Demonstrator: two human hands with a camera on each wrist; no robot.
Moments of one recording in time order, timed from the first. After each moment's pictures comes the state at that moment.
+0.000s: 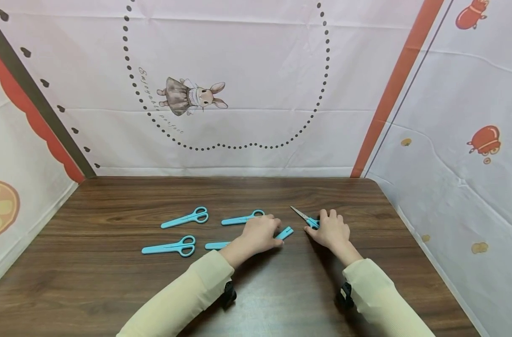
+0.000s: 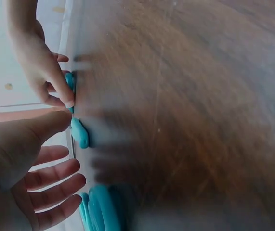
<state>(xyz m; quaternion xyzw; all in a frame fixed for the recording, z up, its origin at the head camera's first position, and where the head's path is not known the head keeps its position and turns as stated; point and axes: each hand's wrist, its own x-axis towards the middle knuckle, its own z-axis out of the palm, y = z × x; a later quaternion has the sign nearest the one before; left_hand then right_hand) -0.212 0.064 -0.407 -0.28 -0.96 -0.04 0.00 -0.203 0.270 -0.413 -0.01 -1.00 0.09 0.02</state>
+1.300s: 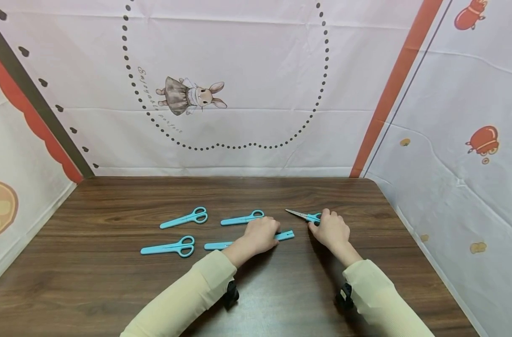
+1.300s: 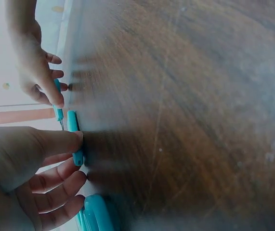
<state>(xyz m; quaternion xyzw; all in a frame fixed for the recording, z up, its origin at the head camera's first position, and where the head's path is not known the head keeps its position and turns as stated) -0.214 0.071 -0.411 -0.27 -0.96 -0.03 -0.03 -0.204 0.270 -0.414 -0.04 -0.99 0.10 0.06</state>
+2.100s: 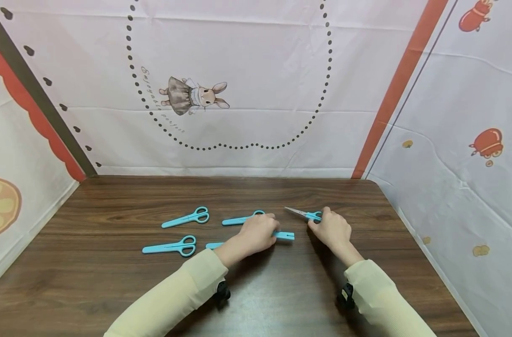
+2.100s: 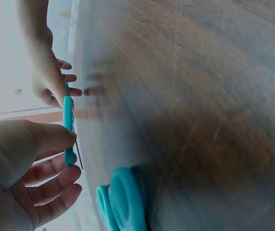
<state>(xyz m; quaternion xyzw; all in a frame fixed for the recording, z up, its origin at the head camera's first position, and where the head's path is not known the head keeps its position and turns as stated) -0.205 0.053 -0.393 -0.32 -0.95 -0.05 0.03 -0.208 0.269 -0.410 -0.04 -0.99 0.12 0.09</state>
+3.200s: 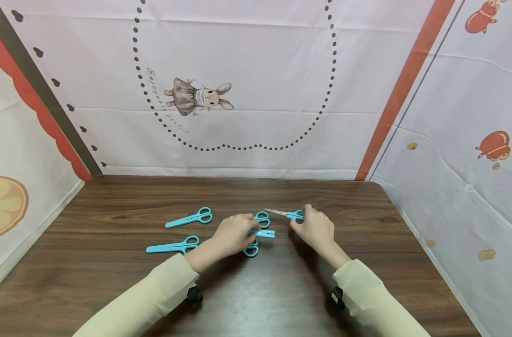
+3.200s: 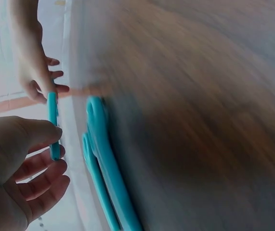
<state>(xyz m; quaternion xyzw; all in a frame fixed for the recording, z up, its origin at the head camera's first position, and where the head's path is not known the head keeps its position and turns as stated) -0.203 -0.010 -0.398 -0.33 -0.94 -0.09 0.09 -0.211 0.222 -0.406 0.03 -0.98 0.14 0.13</state>
